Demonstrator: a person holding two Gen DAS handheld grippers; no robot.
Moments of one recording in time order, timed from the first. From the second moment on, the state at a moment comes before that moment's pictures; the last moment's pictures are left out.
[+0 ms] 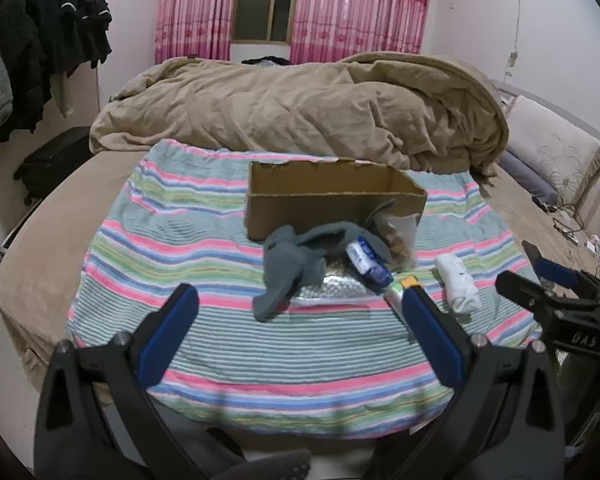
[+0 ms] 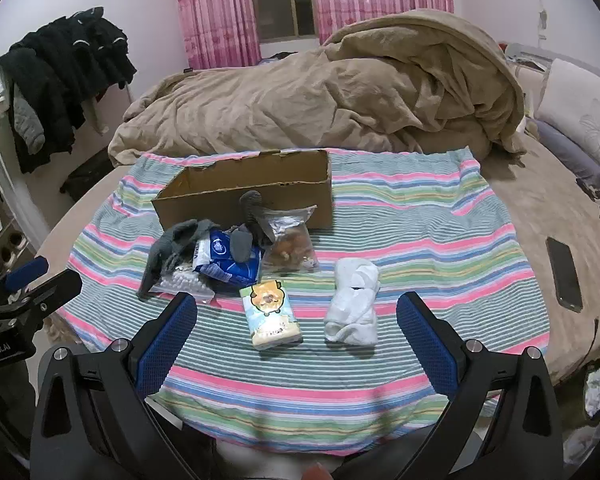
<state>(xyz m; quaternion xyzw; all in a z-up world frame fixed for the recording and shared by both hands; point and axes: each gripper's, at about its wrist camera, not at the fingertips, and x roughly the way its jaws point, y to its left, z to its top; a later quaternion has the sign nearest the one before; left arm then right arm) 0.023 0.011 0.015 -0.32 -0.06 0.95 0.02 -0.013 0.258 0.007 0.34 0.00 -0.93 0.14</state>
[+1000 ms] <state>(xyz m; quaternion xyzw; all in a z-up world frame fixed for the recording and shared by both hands) 0.029 0.013 0.025 -0.31 -0.06 0.95 0.02 -0.010 0.257 0.017 0.34 0.00 -0.93 0.14</state>
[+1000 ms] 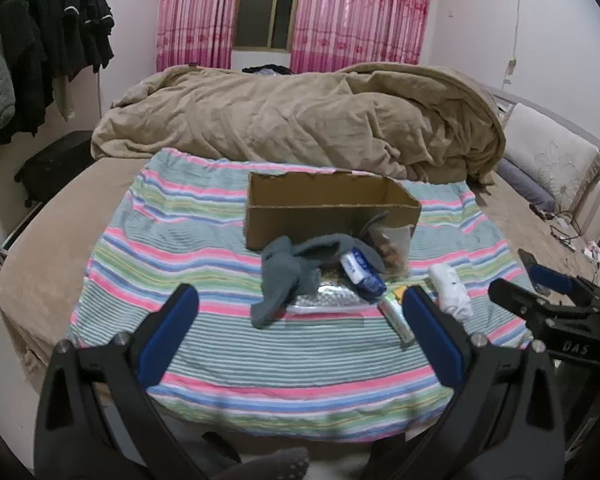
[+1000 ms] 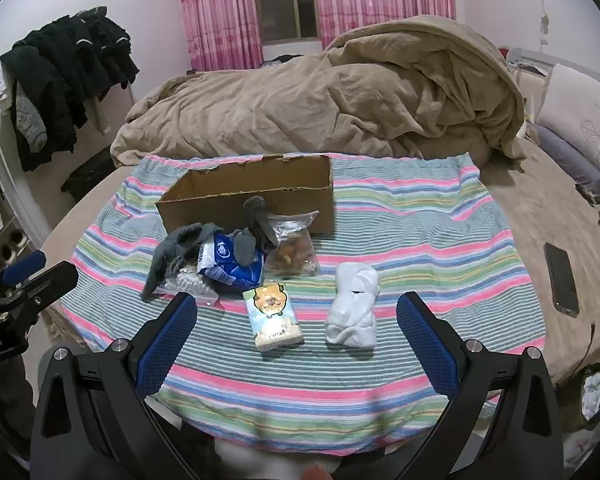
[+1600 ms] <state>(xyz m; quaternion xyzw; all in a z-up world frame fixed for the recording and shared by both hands) 0.024 0.011 0.024 -0.31 -0.07 0.95 0.02 -0.013 0.259 0.015 0.34 0.00 -0.93 0.14</state>
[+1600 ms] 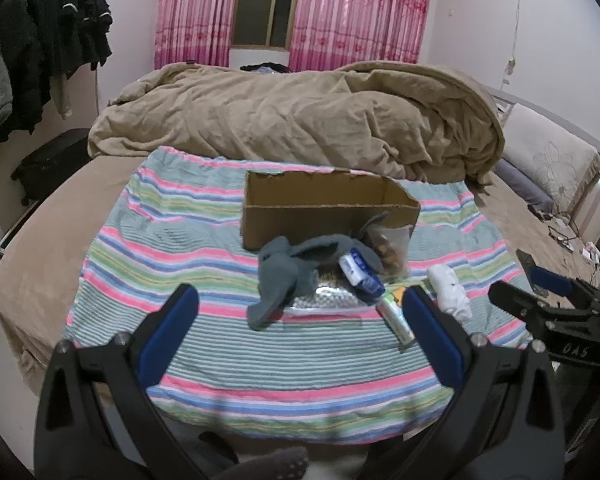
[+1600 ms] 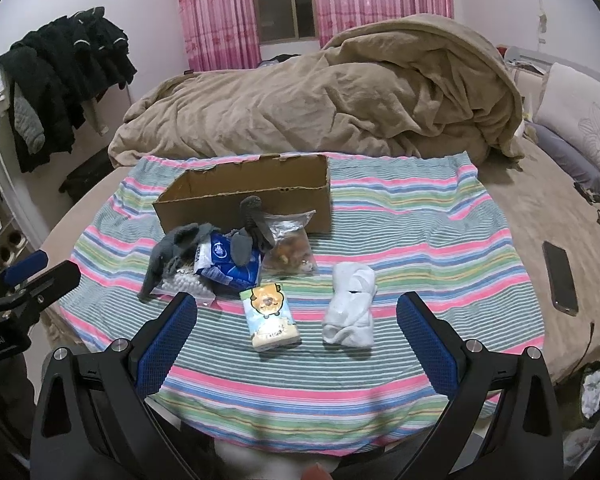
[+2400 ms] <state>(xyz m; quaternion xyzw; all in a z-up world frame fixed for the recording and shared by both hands) -0.014 0.003 -0.009 -0.33 -0.08 0.94 0.05 -0.044 0.266 -0.004 0.35 0.01 -0.93 0.12</state>
